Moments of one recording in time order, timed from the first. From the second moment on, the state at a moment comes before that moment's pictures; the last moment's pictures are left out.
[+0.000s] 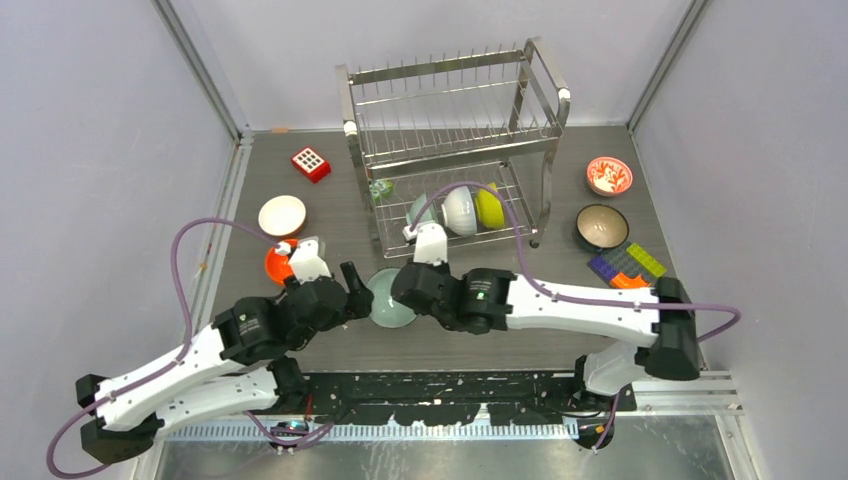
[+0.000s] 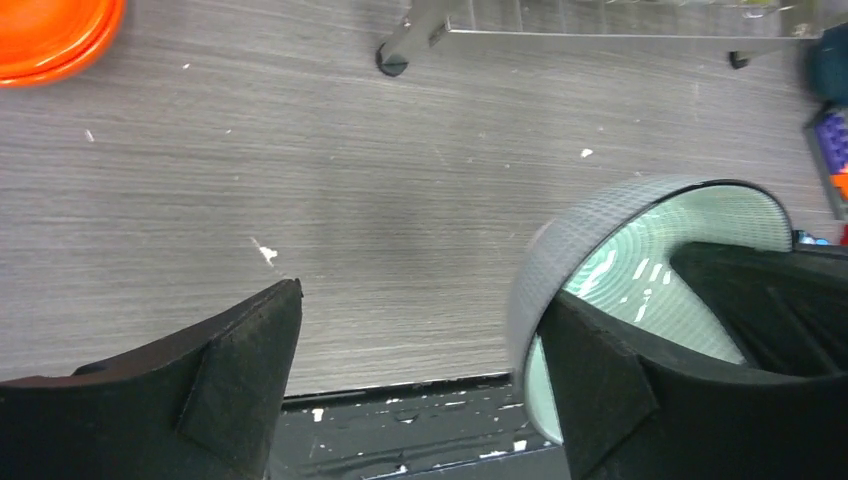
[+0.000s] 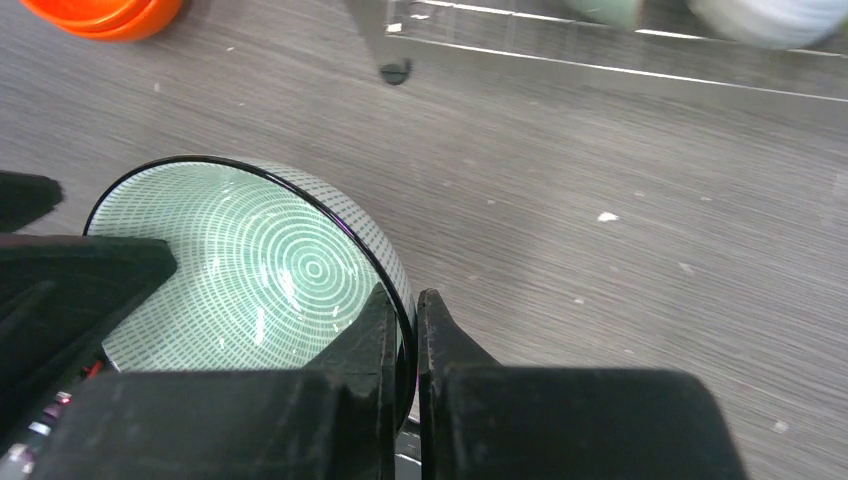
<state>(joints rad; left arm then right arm) -1.09 0.70 0.83 -0.98 -0.60 -1.07 1.32 1.51 1.30 -0.65 0.62 0.79</state>
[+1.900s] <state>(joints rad) -1.09 0.44 0.75 -0.96 -0.73 -0.78 0.32 0.93 0.53 -0.76 0.55 1.09</state>
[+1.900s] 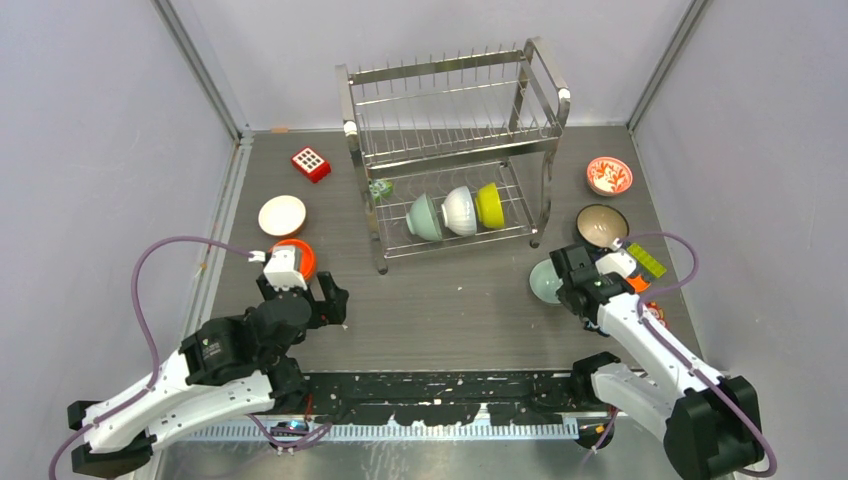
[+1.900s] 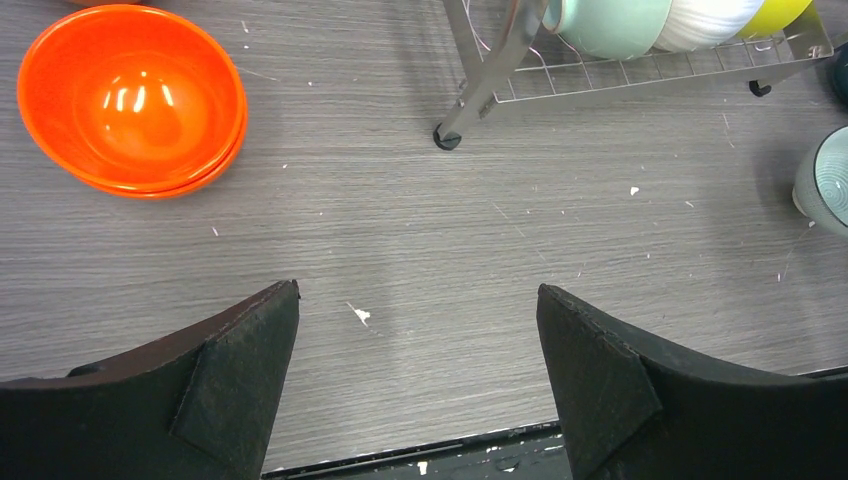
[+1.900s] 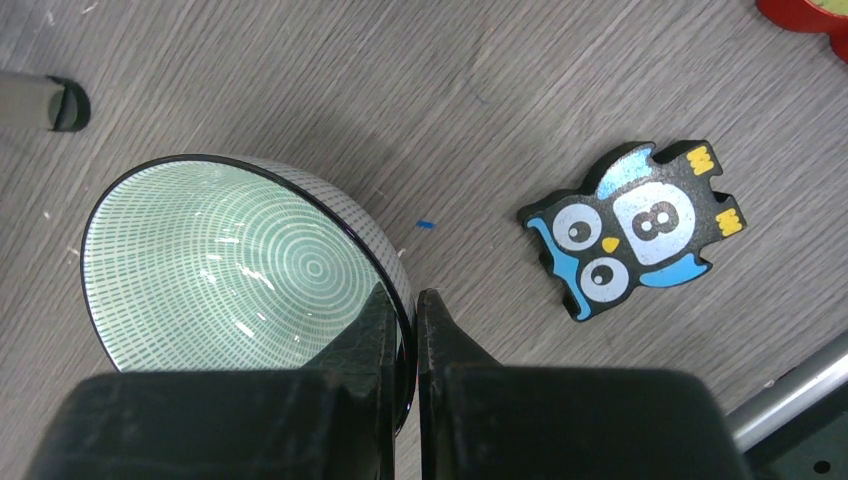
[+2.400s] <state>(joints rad) -1.09 0.44 0.75 -0.96 -0.73 -0.78 0.21 0.98 0.51 -0.65 0.51 1.05</state>
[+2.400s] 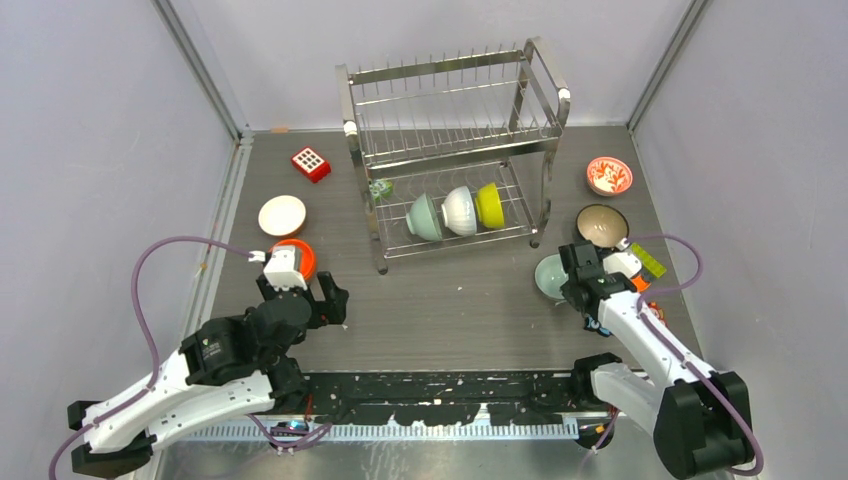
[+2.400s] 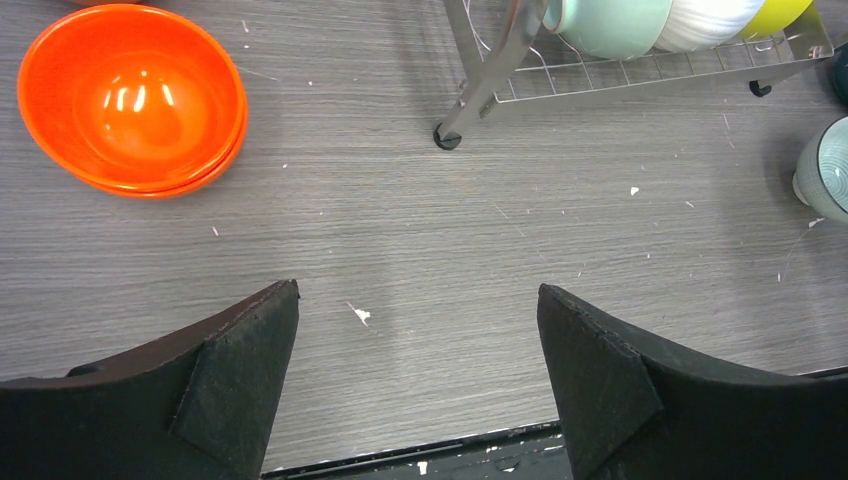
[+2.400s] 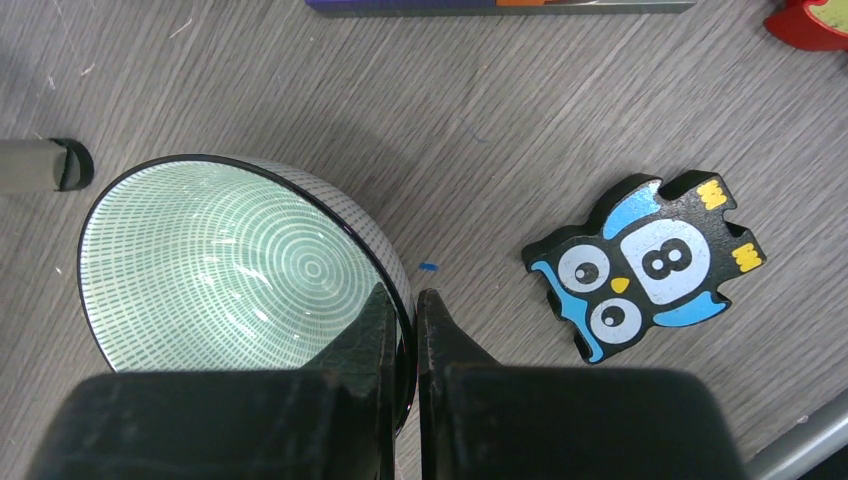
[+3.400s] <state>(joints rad) -1.09 0.46 0.75 -0.97 -0.74 -0.79 0.06 0.94 0.46 -0.61 0.45 1.16</state>
